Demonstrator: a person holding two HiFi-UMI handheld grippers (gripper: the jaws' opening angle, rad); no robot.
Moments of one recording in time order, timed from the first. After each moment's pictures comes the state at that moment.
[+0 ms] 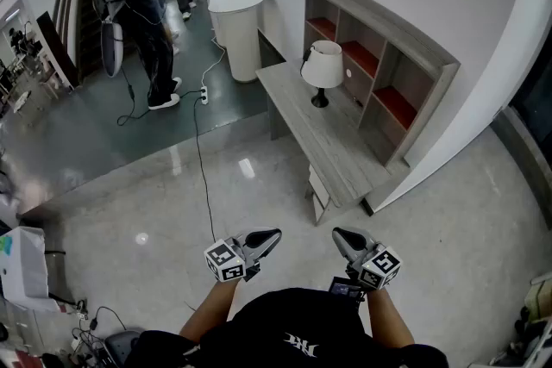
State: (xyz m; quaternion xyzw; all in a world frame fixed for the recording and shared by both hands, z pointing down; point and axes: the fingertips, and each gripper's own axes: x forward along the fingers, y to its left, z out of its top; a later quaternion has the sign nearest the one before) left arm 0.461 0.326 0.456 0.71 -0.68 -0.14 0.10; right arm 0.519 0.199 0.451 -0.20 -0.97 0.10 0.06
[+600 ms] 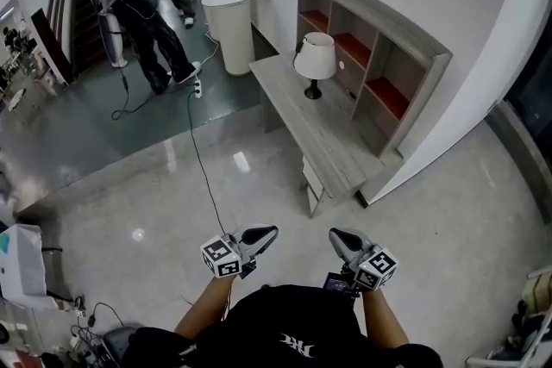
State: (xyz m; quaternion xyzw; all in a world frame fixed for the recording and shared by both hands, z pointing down) left arm 0.483 0.334 0.461 0.72 -0.67 -0.14 0.12; right arm 0.549 0.213 0.453 -0.19 -0.97 0.15 0.04
